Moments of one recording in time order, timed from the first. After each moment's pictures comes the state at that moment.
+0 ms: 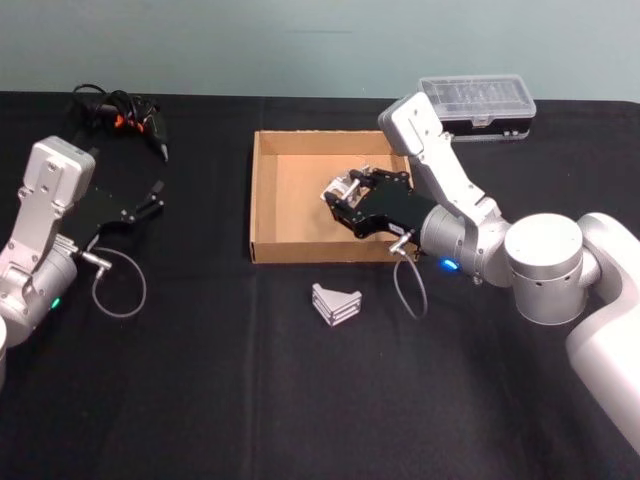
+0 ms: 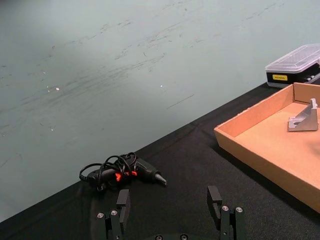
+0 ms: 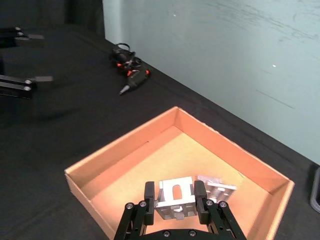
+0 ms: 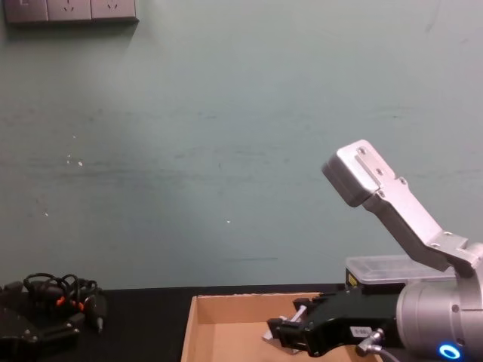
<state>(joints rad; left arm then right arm) -0.20 0.60 0.45 -1.41 -0.25 -0.12 0.03 0.43 0.27 -0.50 -1.31 0.10 0.23 0.37</state>
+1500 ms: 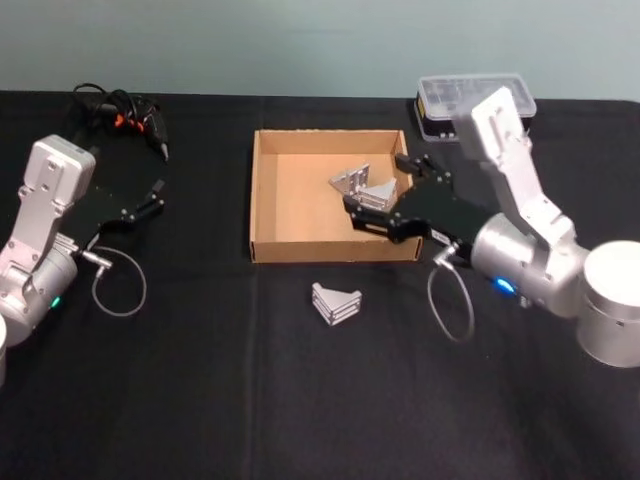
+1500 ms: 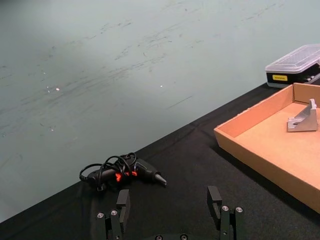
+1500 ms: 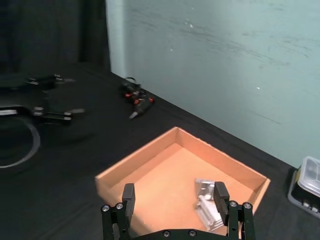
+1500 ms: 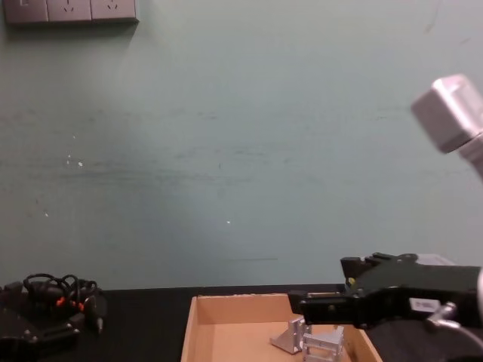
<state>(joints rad) -0.20 0.60 0.45 -1.41 -0.25 -0.12 0.03 0.22 0.36 -0.36 -1.63 0.15 0.26 0.39</state>
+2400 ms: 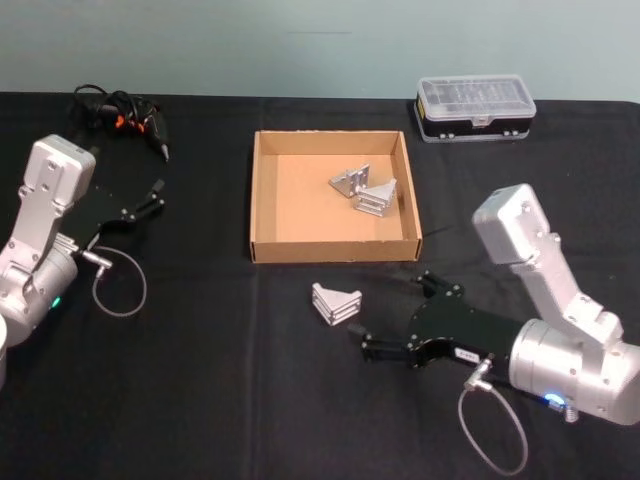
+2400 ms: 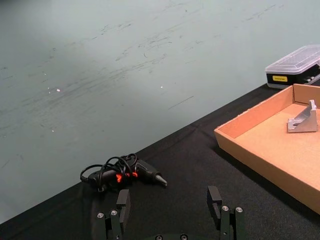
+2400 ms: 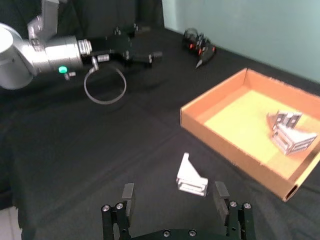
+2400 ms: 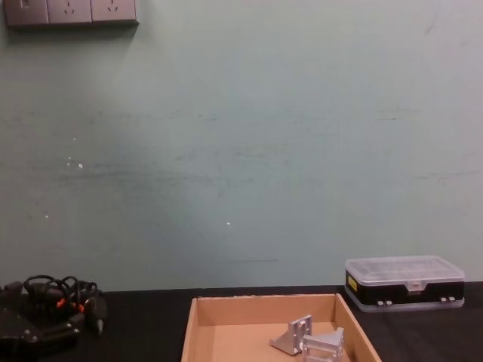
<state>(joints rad) -0.20 0.60 0.45 -1.41 -0.25 -0.12 0.03 -0.04 0.57 -0.35 -1.93 0.32 0.42 0.46</state>
